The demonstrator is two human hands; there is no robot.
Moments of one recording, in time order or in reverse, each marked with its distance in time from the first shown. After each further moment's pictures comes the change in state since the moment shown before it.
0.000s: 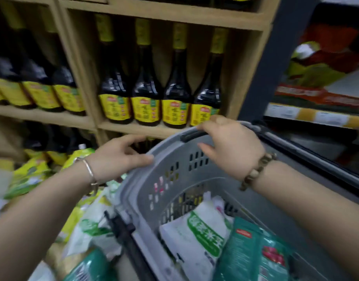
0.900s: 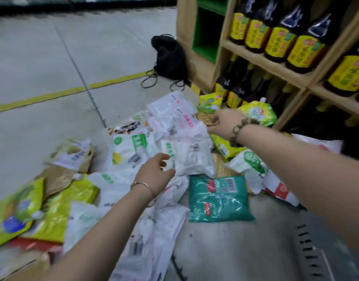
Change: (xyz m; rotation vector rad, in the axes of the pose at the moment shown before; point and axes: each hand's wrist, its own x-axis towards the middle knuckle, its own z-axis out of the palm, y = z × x) left_hand -0.301 -0.270 -0.008 -0.205 0.771 -0.649; right_hand 0.013 -0.372 0.134 0.148 -0.469 -0.554
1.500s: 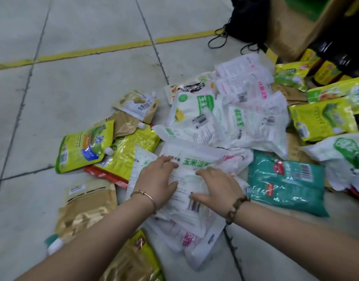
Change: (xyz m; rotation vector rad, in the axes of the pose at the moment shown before) left_hand -0.080 -0.168 -0.059 0.561 0.043 0.056; right_hand -0.113 -0.149 0.215 0.178 -0.243 -0.410
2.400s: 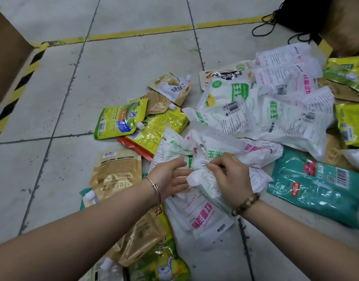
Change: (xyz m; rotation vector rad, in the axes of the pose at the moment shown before) left_hand -0.052 0.010 -0.009 -1.505 -0.143 -0.849; right_hand -0.016 -0.036 0.009 0.539 0.552 -0.219
